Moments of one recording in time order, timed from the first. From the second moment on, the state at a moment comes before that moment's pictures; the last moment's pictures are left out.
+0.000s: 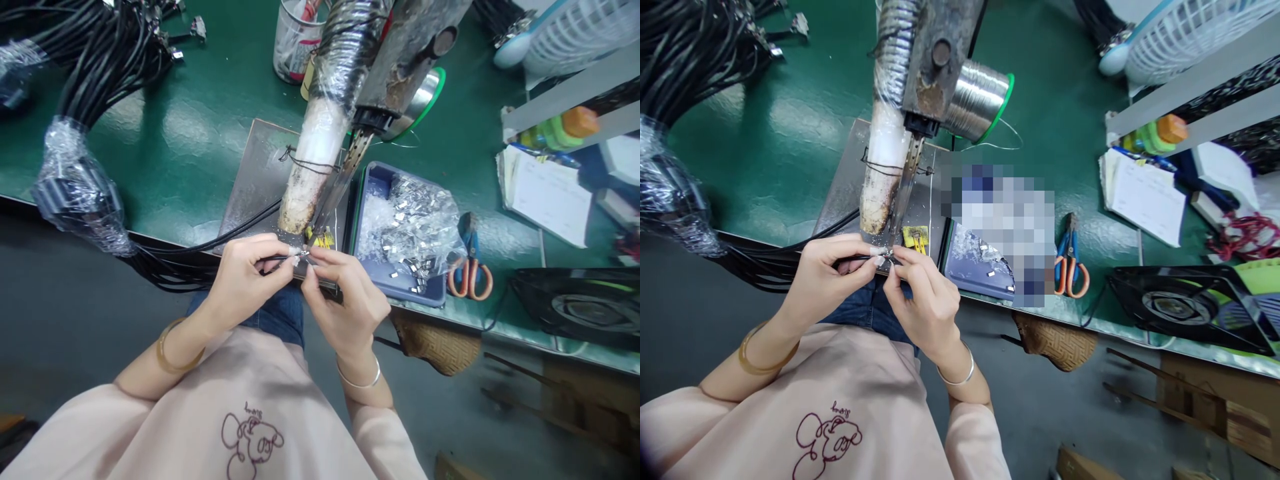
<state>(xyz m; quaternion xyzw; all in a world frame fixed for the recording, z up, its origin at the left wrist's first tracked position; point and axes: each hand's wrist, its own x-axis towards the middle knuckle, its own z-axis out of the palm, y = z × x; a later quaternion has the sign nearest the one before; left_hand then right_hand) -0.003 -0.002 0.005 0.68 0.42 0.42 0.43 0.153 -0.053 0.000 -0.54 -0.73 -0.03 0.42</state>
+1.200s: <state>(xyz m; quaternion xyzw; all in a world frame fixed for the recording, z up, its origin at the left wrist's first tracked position) -0.008 -0.013 -0.002 0.65 0.39 0.40 0.51 0.157 -0.060 -0.008 -0.56 -0.62 0.17 0.52</state>
